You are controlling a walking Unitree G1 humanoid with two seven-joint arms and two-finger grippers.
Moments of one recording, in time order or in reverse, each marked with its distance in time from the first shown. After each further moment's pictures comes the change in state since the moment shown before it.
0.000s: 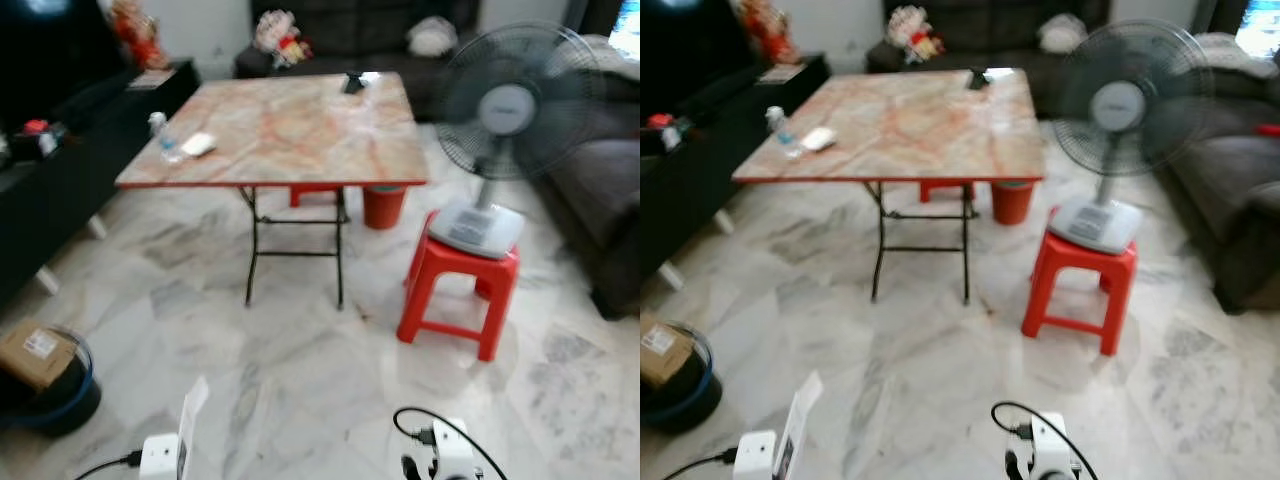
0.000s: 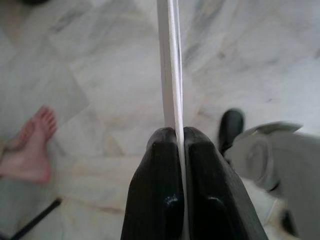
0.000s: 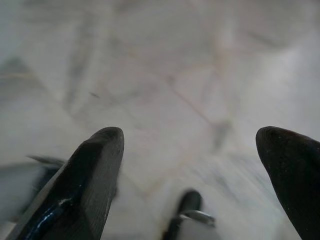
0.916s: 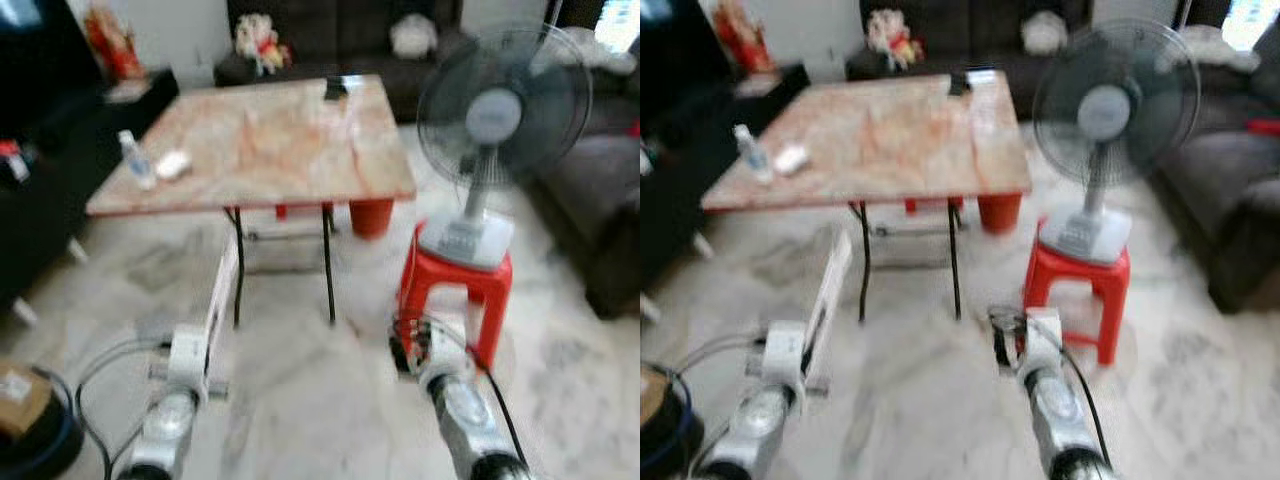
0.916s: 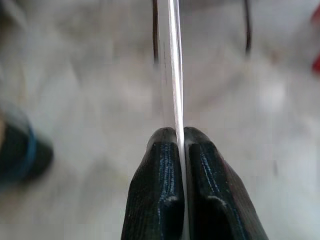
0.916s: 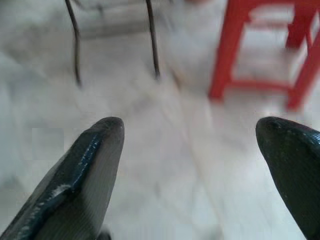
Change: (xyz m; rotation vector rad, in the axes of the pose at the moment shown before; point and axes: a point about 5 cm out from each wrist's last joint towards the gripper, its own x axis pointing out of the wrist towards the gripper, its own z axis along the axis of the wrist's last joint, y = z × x) left arm 0.000 -0.031 0.088 0.120 -0.368 -0.110; right arm -0.001 -0.016 0.078 0.020 -0.327 -0.022
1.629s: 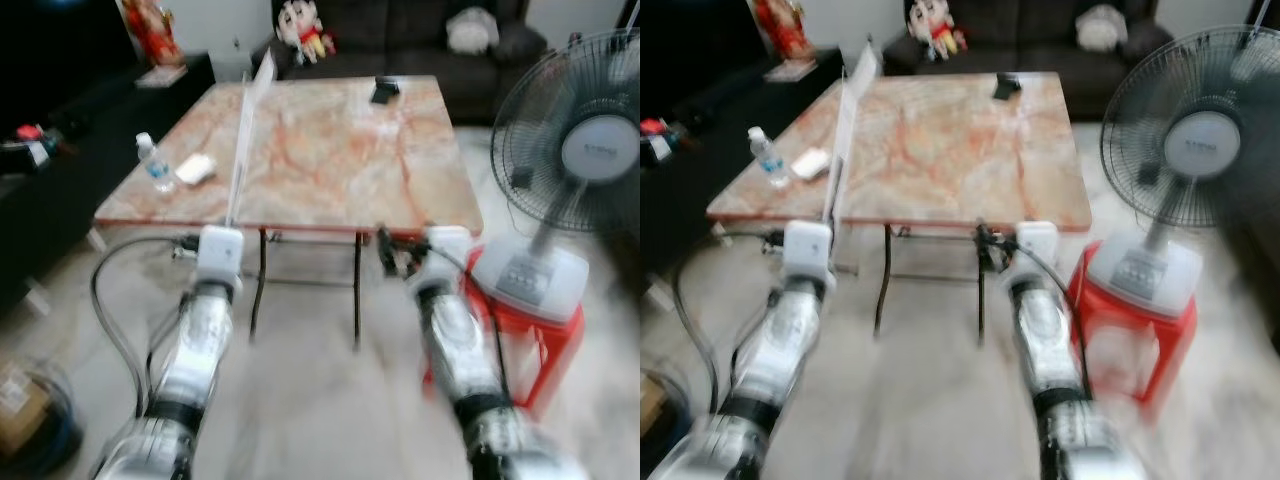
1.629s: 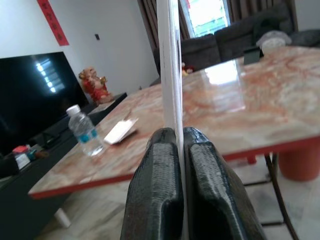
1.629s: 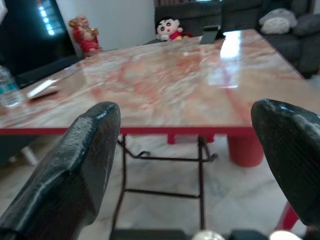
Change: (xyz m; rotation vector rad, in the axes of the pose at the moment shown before) left arm -0.025 -0.033 0.200 0.122 -0.885 0.080; right arm -0.003 0.058 0.168 -0.013 -0.680 0.161
